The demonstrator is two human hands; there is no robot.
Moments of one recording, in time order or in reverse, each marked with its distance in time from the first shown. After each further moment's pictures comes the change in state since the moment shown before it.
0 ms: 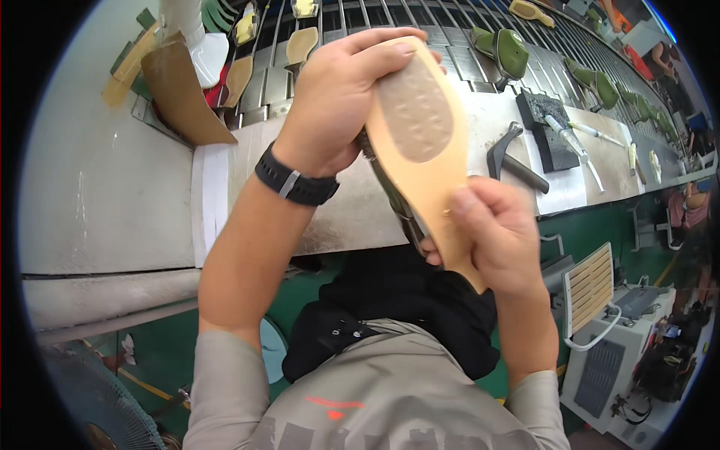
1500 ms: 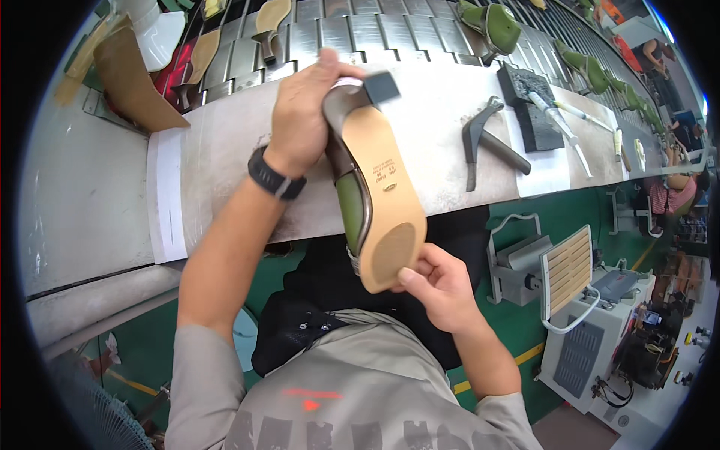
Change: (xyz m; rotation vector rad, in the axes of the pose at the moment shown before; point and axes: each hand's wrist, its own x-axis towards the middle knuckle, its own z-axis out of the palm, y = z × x) left_hand -0.009 -0.097 -0.049 0.261 0.101 0.112; right_hand -0.065 0.128 -0.018 0.210 0.192 0.176
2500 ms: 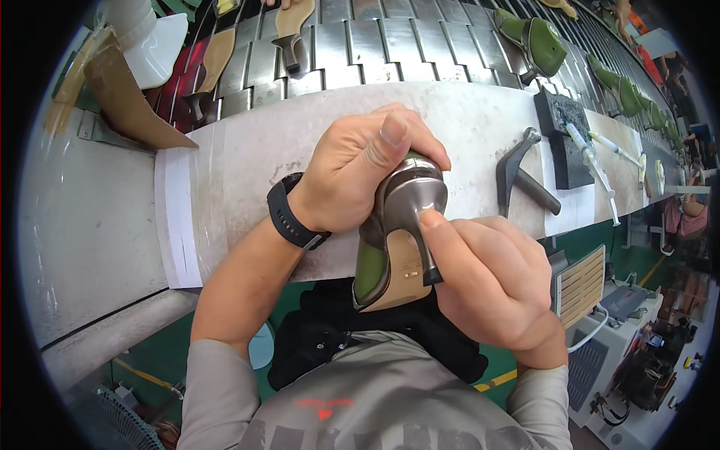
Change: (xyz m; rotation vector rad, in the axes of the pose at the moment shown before) left_hand 0.003 0.013 -0.007 0.108 -0.389 0.163; right_hand 0.093 -0.121 0.051 -1.308 -0.013 -1.424
